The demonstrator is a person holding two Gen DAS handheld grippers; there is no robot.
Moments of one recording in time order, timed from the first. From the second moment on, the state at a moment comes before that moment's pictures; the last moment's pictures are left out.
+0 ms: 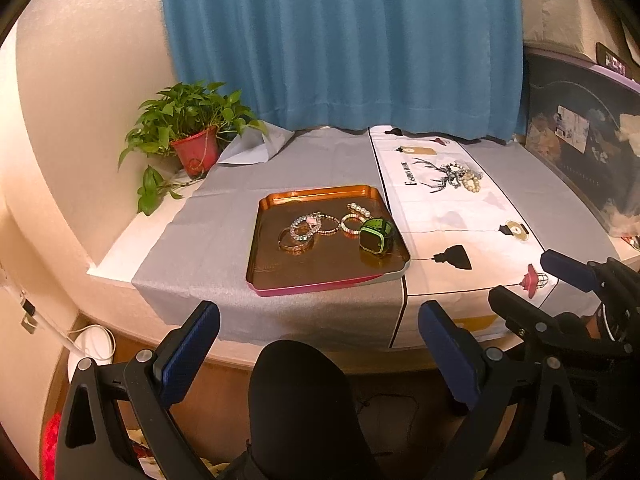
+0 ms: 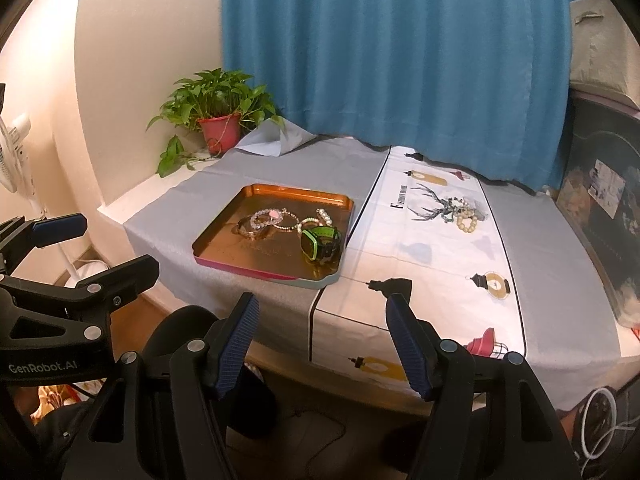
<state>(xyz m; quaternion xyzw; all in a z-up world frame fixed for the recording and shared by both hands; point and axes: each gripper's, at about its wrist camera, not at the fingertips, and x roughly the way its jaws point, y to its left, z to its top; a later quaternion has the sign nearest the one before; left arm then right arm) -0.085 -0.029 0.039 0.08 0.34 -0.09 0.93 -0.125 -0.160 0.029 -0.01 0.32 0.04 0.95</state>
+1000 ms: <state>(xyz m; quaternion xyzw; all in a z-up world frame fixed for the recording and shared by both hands) 0.117 -0.184 0.011 0.09 0.41 -0.18 0.89 0.066 -0.409 -0.044 0.11 0.38 -0.13 0.91</state>
